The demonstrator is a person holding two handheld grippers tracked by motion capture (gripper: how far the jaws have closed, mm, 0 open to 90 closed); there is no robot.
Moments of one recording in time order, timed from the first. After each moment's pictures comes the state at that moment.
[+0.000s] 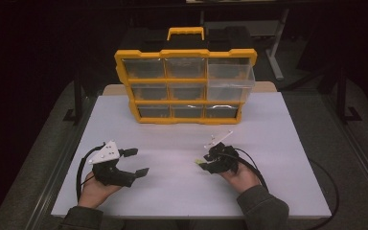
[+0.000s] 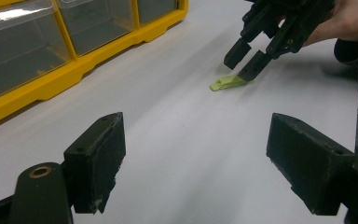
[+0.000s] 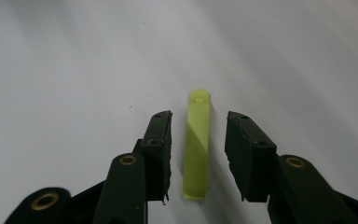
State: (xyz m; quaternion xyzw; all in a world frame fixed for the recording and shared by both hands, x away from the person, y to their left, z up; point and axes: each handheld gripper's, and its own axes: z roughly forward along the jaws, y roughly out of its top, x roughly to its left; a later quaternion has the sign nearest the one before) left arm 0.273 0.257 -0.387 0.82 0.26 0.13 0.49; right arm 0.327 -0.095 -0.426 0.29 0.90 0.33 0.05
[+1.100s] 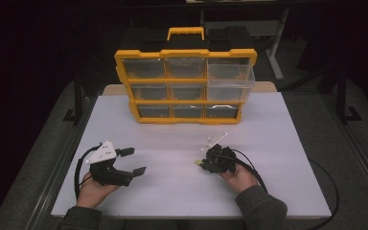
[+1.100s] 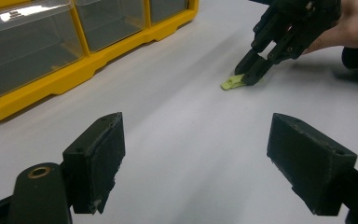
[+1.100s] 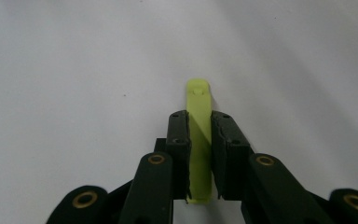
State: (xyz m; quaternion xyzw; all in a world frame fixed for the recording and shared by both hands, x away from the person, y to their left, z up) left arm 0.274 0.265 -0.389 0.82 0.27 0.13 0.49; right arm 0.329 -0.090 -0.434 0.27 0.91 0.30 0.06
